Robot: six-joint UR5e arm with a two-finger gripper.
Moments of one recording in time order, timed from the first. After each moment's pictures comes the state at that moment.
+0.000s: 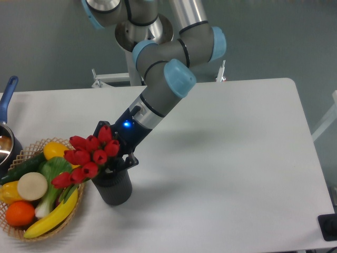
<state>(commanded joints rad) 2.44 -1.82 -1.83 -0.76 0.59 1.14</state>
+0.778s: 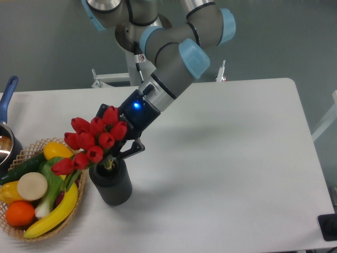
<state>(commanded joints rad) 2.47 -1.77 -1.81 -0.76 0.45 1.01</state>
